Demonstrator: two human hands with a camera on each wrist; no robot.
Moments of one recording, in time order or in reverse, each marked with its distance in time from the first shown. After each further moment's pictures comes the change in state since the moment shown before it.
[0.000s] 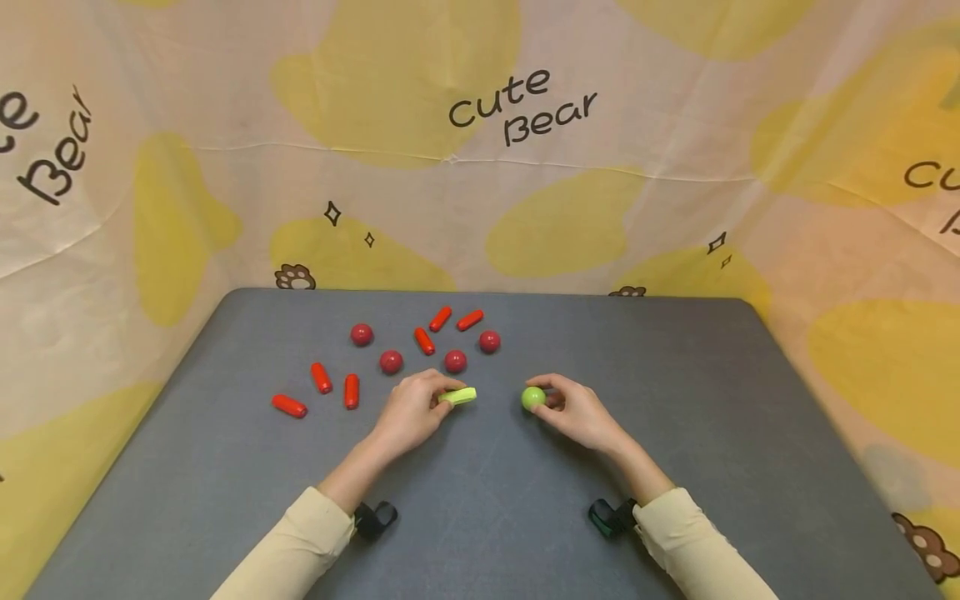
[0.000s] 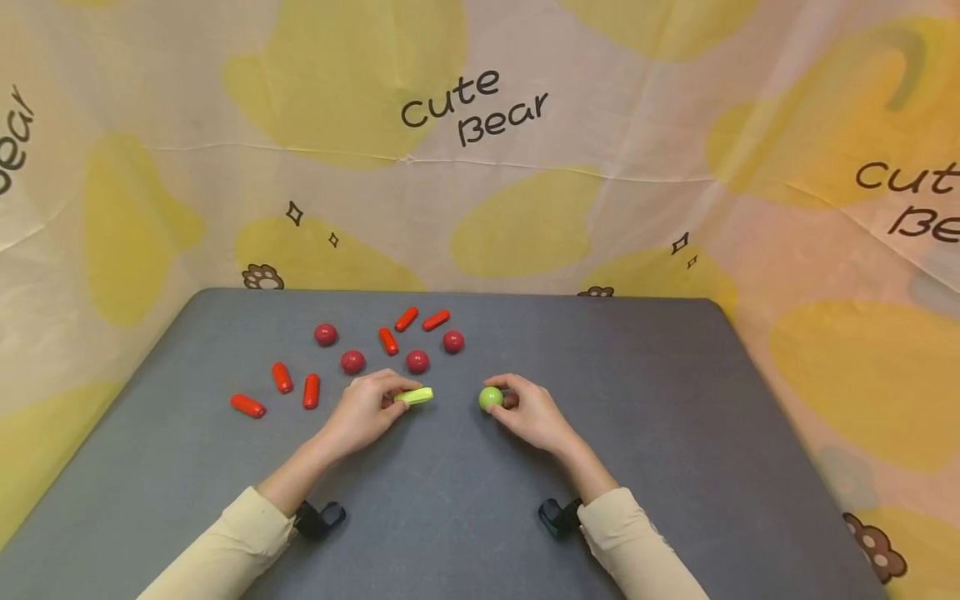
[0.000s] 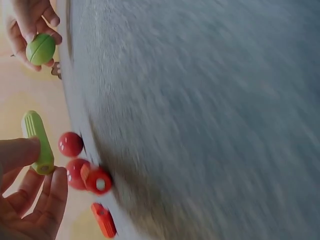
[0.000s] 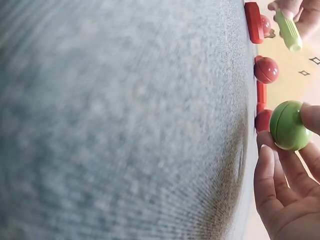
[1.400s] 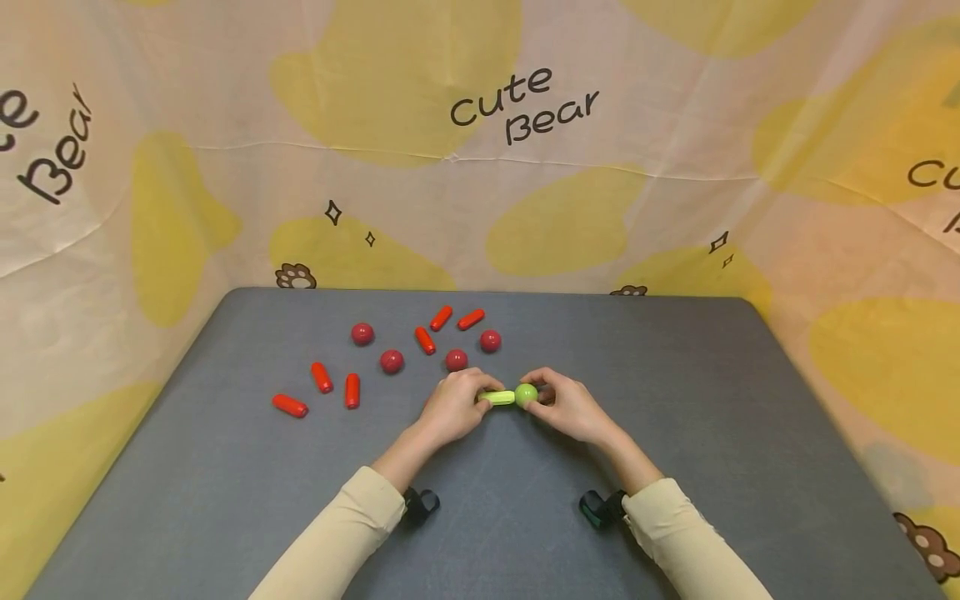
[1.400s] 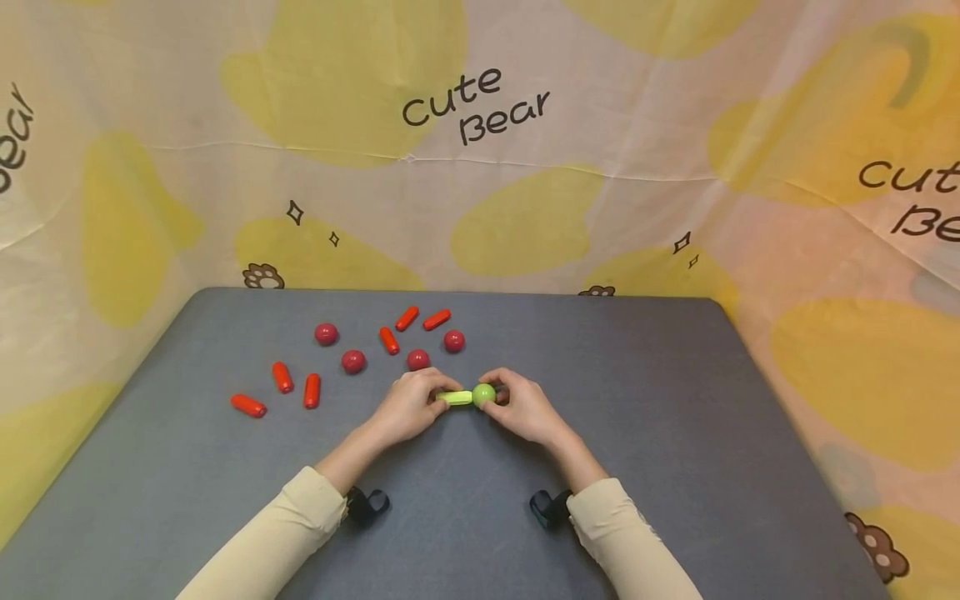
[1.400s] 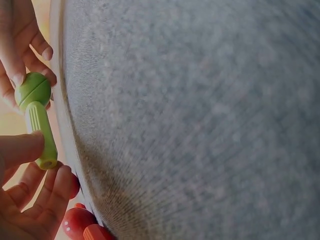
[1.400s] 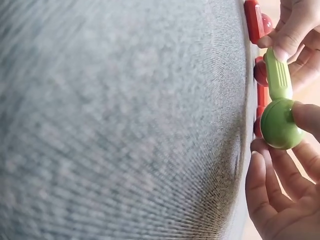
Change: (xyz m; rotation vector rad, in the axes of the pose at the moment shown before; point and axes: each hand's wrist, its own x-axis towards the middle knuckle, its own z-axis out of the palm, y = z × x) left_hand 0.027 0.019 0.039 0.068 -0.113 0.085; right_hand 0.014 -0.006 0.006 0.016 -0.043 -0.004
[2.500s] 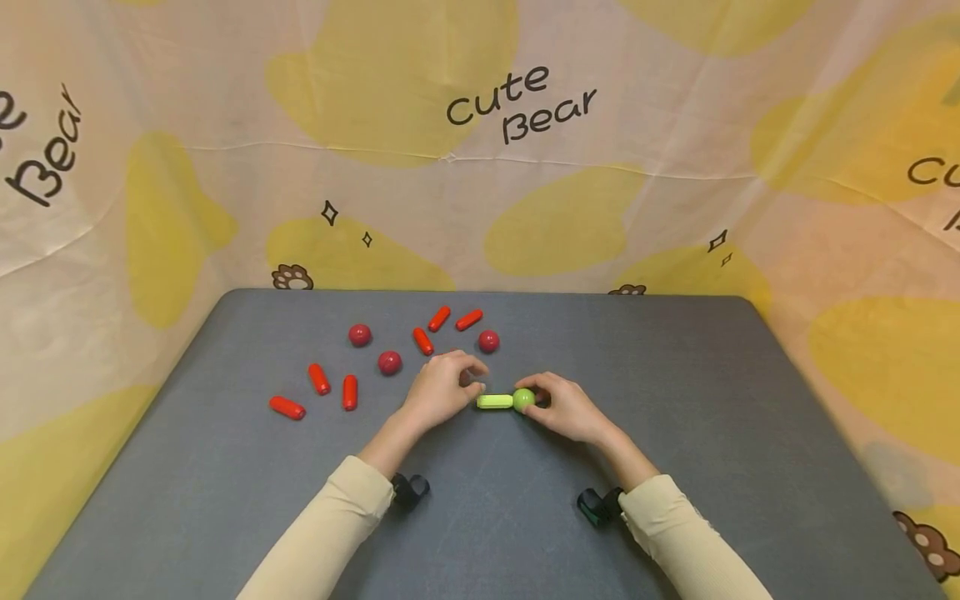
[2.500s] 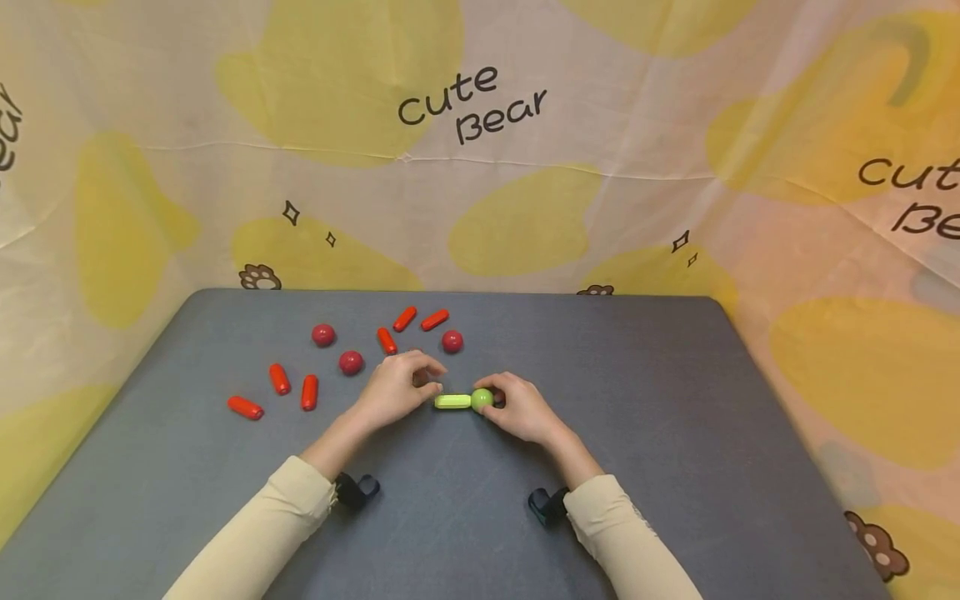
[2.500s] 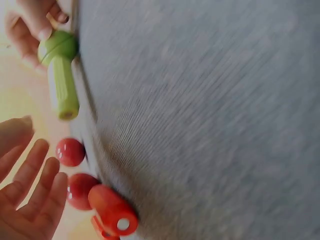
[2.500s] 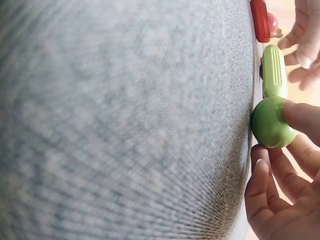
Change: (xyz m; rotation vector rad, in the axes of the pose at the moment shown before) left_hand 0.010 -0.013 -0.020 -0.063 0.051 -0.063; right_hand 0.003 0.004 0.001 -0.120 -0.021 -0.056
